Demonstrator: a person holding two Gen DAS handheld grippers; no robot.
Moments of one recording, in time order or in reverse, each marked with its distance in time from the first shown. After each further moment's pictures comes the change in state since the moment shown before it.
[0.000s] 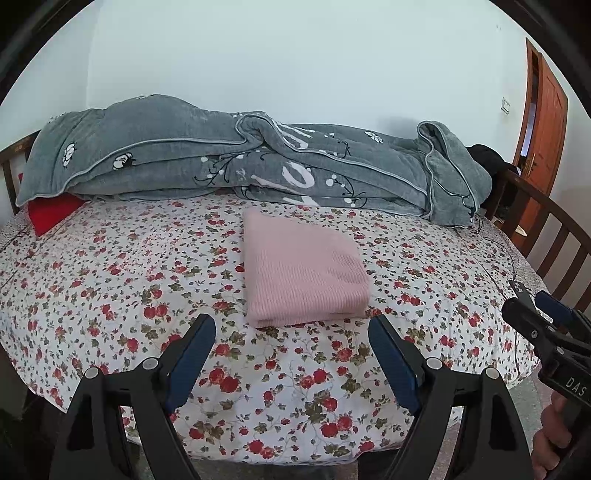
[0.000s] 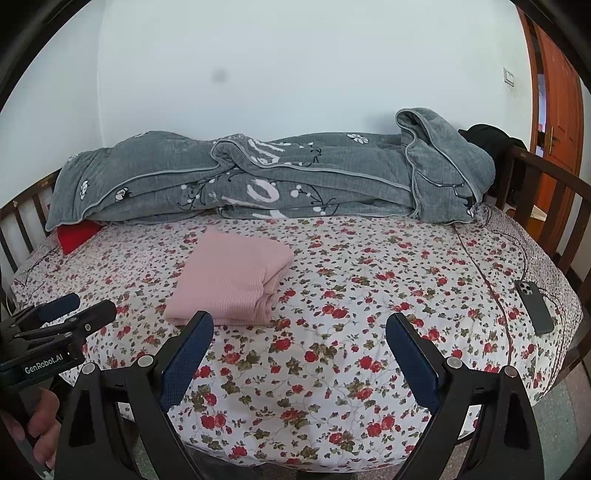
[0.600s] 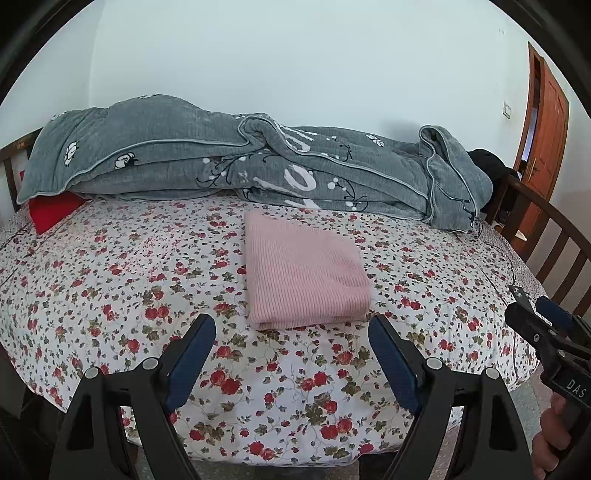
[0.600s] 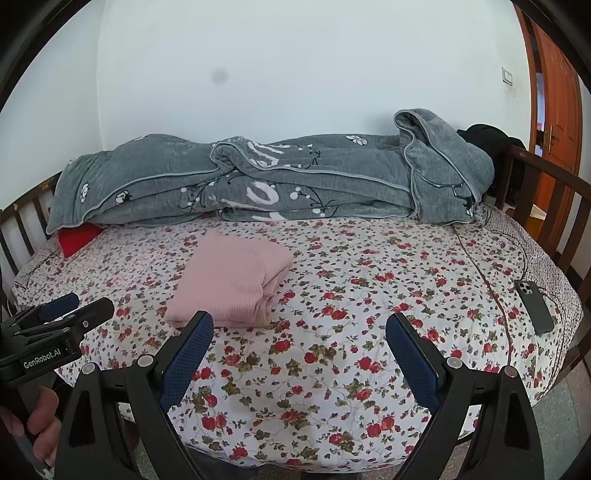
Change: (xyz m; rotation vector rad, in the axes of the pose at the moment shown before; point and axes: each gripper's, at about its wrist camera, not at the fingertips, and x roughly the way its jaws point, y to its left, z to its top) left arm -0.002 0.001 0.002 -0.014 -0.001 0.000; right arm -0.002 -0.005 0.001 0.010 -0.005 0.007
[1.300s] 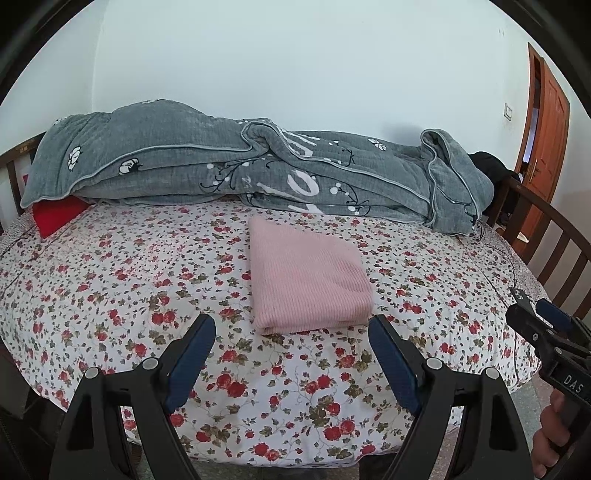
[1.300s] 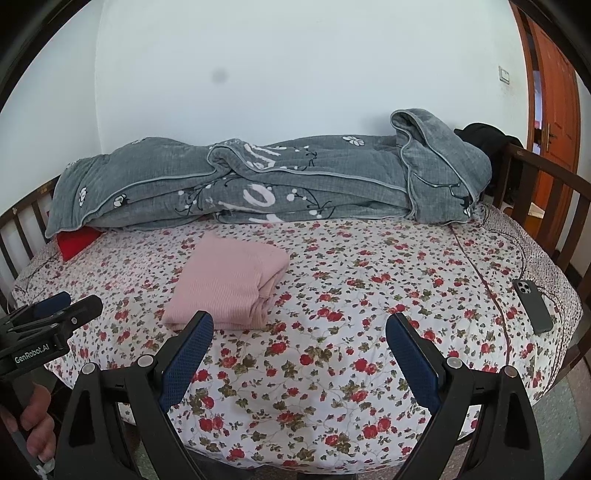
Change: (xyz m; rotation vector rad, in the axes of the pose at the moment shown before) left arm -0.007 0.000 0.004 -0.005 -0.016 0.015; right arm 0.000 -0.007 0.002 0.010 -0.001 -0.002
